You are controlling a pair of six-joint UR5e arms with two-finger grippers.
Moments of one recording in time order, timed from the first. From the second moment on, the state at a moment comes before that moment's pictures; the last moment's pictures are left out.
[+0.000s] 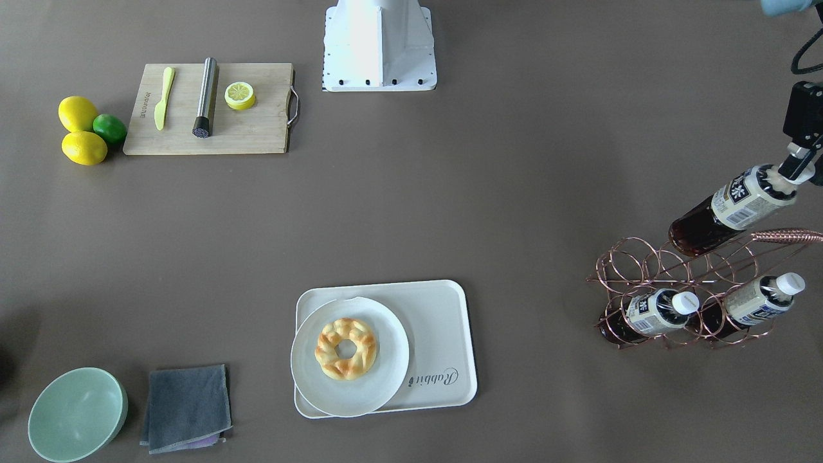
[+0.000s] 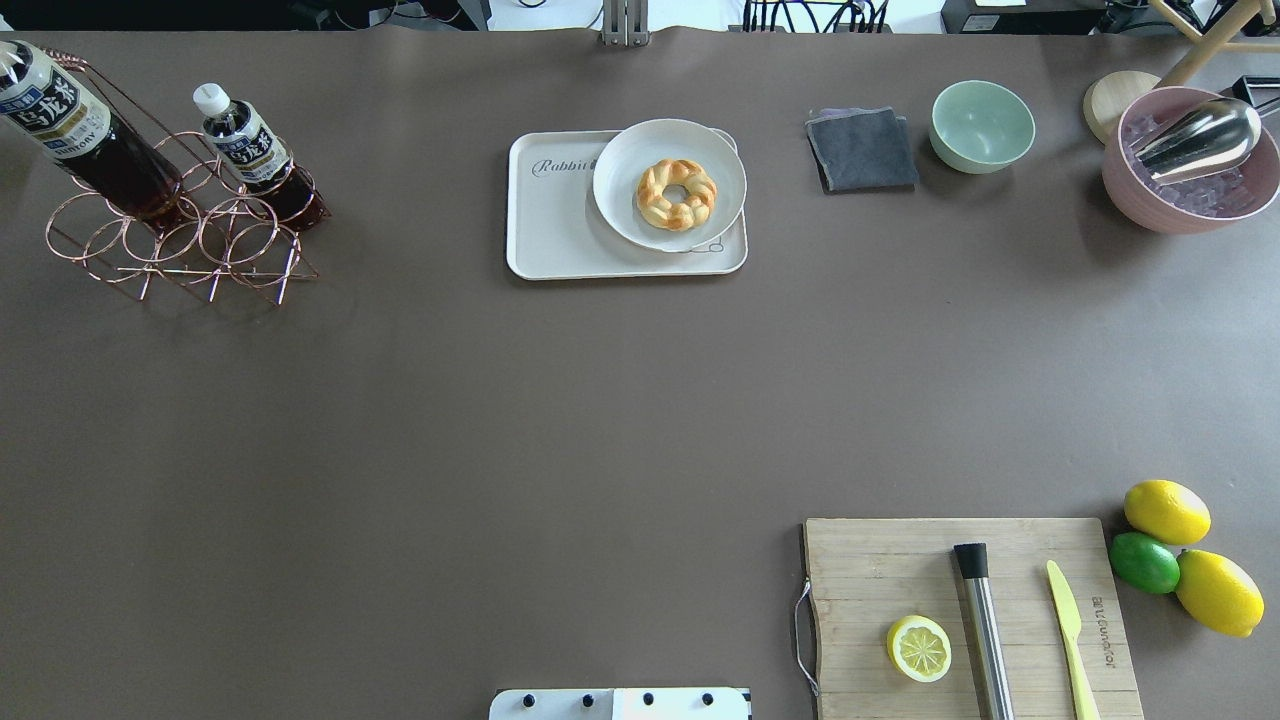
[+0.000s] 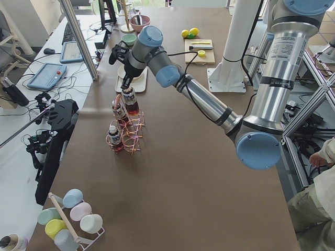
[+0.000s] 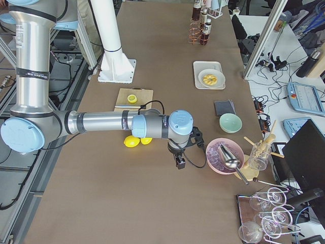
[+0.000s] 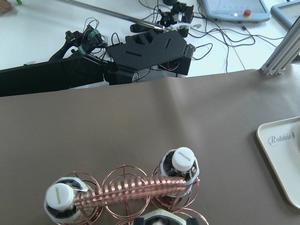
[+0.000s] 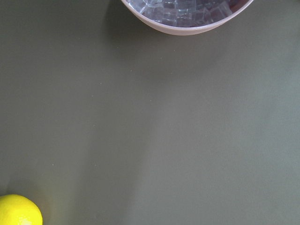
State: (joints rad) left arm -1.35 -1.78 -2.04 -1.84 -2.22 -0.67; right arm 1.55 -1.67 1.75 -1.64 2.40 -0.33
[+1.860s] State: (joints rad) left arm -0.39 -2.29 -2.05 -1.39 -1.51 -1.27; right arm 1.54 -1.64 1.77 -1.64 2.45 -0.33
